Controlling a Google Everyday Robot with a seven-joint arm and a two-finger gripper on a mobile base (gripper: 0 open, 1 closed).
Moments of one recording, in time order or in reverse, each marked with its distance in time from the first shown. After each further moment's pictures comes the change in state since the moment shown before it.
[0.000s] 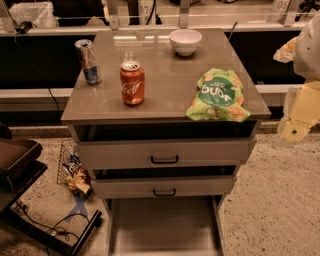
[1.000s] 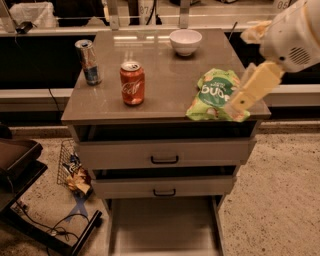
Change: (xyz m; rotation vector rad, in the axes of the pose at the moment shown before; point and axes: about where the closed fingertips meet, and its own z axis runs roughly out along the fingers) arm -0.078 -0.052 0.020 0.075 -0.433 0.042
